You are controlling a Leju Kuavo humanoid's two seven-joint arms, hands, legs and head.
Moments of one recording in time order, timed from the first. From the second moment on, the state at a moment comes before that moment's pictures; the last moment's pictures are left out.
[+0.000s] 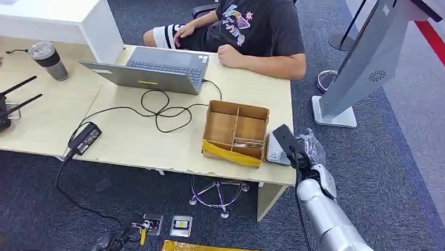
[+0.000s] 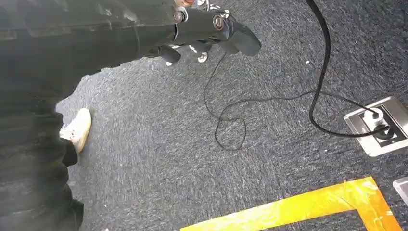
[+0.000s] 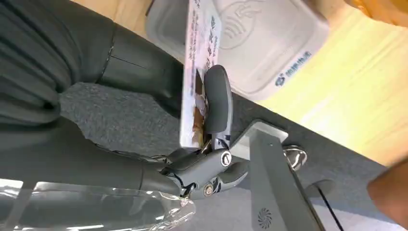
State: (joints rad) left arm -0.22 0.04 -0.15 -0.19 -0.50 0.22 0.19; right arm -0.67 0.07 0.28 -0.38 0.91 -0.34 -0.08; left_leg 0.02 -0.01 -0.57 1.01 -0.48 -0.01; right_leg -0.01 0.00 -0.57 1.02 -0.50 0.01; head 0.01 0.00
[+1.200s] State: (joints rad) left arm -0.22 0.04 -0.15 -0.19 -0.51 0.21 0.19; right arm -0.70 0.03 0.28 -0.36 0.82 -0.41 -0.15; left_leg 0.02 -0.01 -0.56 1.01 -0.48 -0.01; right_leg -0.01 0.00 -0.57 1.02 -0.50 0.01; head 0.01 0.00
